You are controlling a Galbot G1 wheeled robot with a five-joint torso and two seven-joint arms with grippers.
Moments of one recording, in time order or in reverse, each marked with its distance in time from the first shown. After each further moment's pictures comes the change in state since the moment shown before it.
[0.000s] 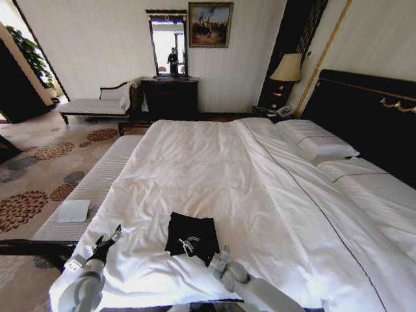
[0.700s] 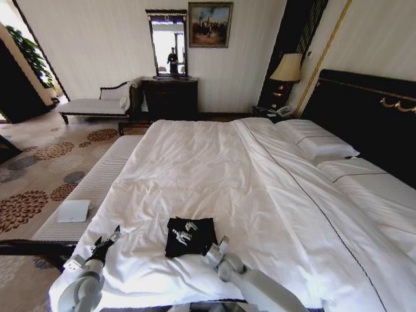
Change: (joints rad) left arm -0.015 -0.010 0.002 0.029 0.007 0.000 0.001; right arm 0.125 0.062 -0.035 -0.009 0.196 -0.070 0.139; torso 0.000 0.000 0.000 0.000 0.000
